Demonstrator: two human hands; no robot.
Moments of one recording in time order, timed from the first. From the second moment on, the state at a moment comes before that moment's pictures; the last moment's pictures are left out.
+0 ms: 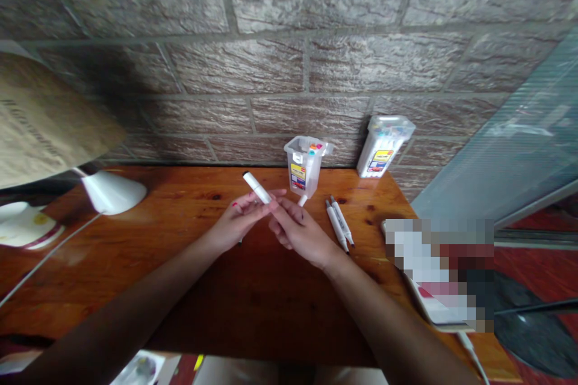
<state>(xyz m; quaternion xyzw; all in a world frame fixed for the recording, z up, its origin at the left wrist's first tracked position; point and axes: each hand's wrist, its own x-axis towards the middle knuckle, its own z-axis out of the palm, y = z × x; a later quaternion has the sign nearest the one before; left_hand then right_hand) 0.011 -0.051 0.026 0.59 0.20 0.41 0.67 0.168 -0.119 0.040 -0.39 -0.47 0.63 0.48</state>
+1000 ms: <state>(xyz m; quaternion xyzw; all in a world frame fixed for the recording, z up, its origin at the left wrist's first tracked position) -0.011 -0.031 0.052 0.48 0.29 0.53 0.64 0.164 -0.117 0.042 -0.43 -0.39 0.53 0.62</state>
